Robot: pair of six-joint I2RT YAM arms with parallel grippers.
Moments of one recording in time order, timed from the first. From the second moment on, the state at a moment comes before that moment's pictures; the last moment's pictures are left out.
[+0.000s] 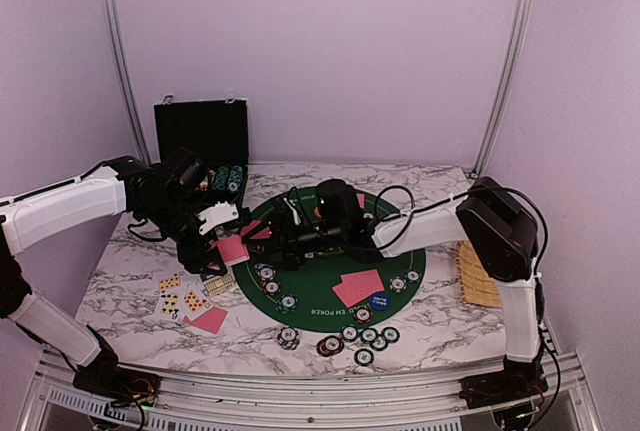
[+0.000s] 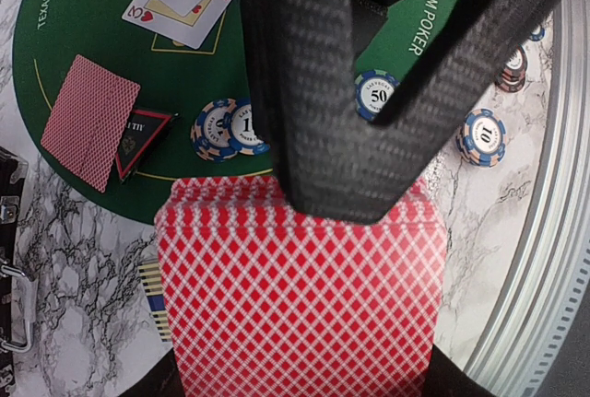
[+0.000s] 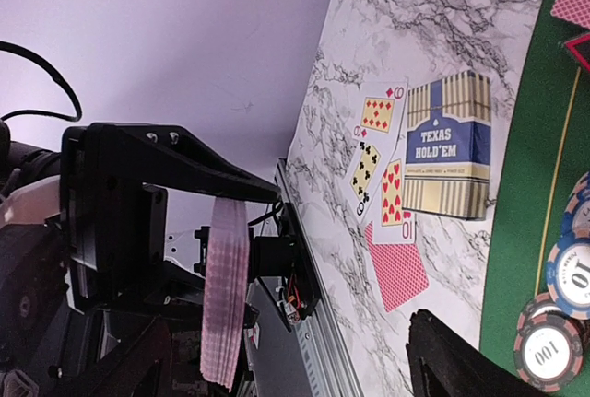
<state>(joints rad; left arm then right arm) -0.60 1.44 1.16 -0.94 0.26 0.54 0.89 2.13 1.35 0.51 -0.78 1.15</state>
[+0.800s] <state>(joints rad) -0.60 1.44 1.16 -0.94 0.26 0.54 0.94 2.27 1.47 0.68 -0.79 1.29</state>
